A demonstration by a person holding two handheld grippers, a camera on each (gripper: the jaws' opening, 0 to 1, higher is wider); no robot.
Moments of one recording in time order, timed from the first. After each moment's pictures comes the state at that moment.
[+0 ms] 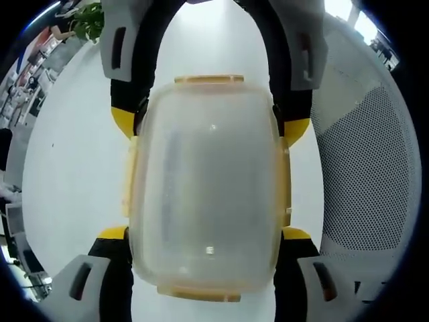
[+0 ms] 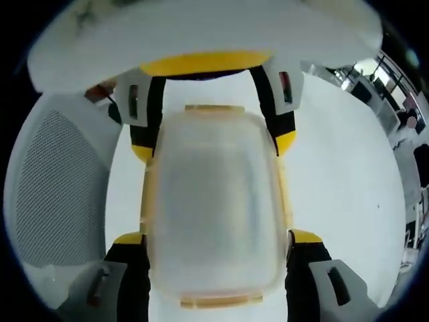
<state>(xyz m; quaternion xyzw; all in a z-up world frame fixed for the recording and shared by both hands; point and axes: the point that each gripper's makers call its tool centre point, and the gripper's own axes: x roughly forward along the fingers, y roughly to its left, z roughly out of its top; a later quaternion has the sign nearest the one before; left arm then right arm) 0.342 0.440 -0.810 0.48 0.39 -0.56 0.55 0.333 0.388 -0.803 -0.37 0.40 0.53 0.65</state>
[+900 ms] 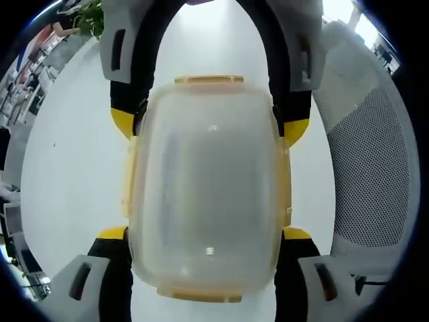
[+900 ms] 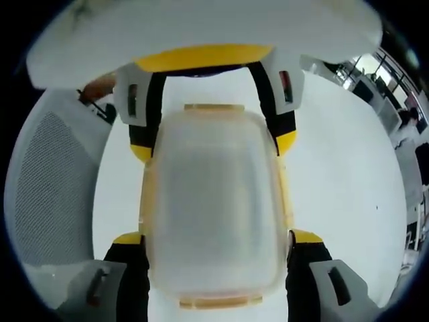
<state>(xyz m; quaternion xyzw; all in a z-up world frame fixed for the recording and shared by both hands) 0.372 0.433 -0.811 0.48 0.39 -0.56 0.55 0.361 0.381 -0.803 -0.37 0.40 0.53 0.65</state>
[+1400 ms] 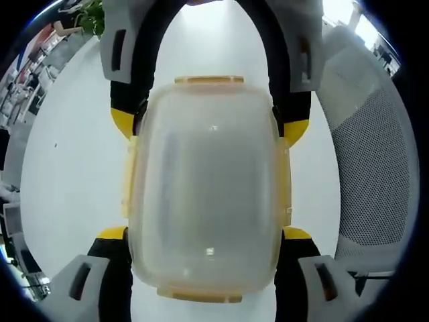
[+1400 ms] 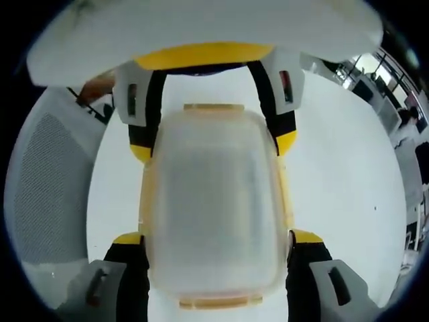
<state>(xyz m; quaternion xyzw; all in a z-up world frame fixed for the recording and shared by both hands) 0.387 0.429 -0.810 0.47 0.39 -0.56 0.55 0.379 0.377 -0.803 -0.37 0.40 0.53 0.65</state>
